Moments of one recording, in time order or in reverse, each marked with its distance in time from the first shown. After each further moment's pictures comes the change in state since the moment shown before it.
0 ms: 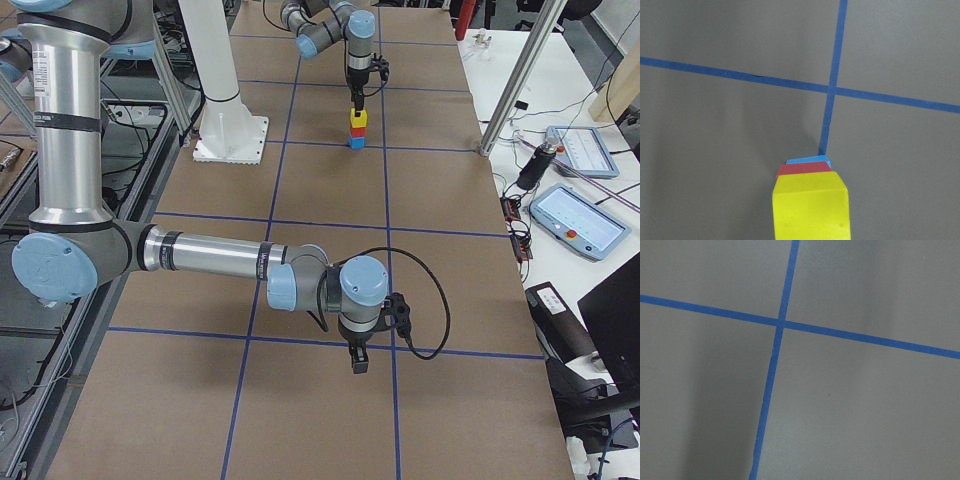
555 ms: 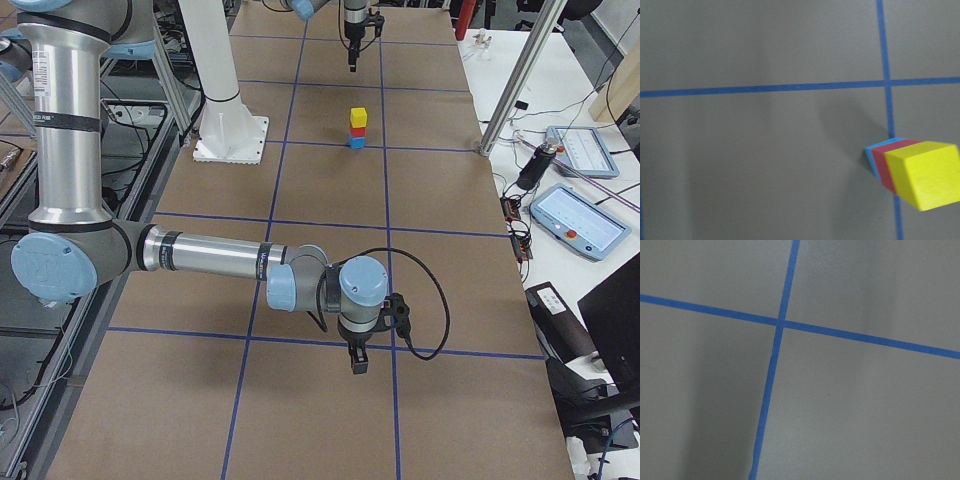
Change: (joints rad) left arm -0.168 0.379 -0.436 0.143 -0.020 0.451; right arm 0.000 -0.003 0.000 0.000 -0.001 -0.005
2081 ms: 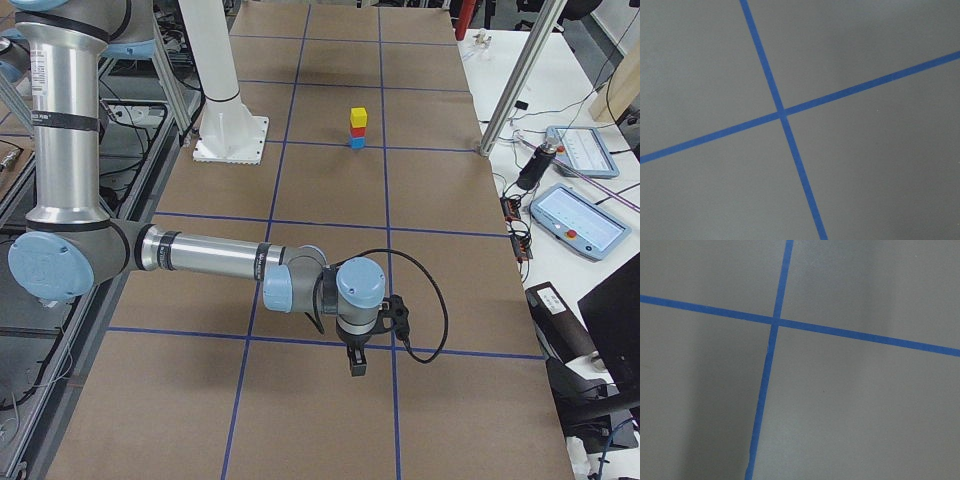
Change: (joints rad) left arm -0.723 0.641 0.394 -0.550 -0.355 0.900; right arm 0.015 -0.003 0.002 0.000 0.002 0.001
